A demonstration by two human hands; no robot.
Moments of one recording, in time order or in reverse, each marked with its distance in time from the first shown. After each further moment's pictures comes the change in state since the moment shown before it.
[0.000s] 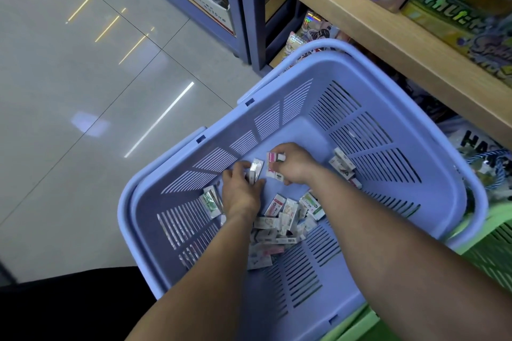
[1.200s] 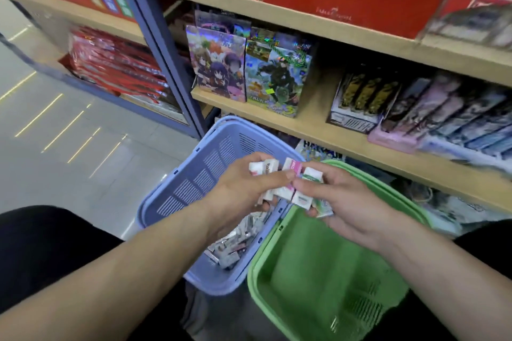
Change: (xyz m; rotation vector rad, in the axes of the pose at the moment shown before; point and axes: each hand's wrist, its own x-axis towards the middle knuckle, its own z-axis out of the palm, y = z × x) left_hand -0.311 0.154 -0.149 -0.412 -0.782 0.466; right_hand -0.421 -0.018 -0.081 0.929 0.122 -0.328
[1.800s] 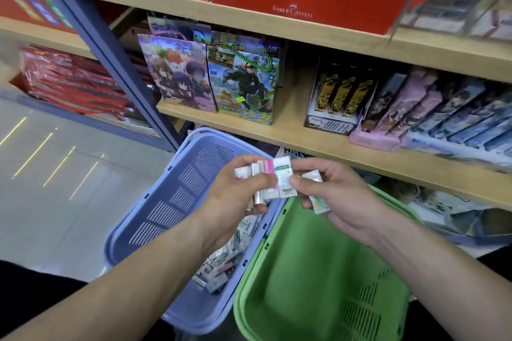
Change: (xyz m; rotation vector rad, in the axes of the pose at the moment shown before) left_hand 0.054 -0.011 0.017 -0.056 0.098 0.027; right_hand 0.022 -0.011 -0.029 0.025 0.247 -0.112
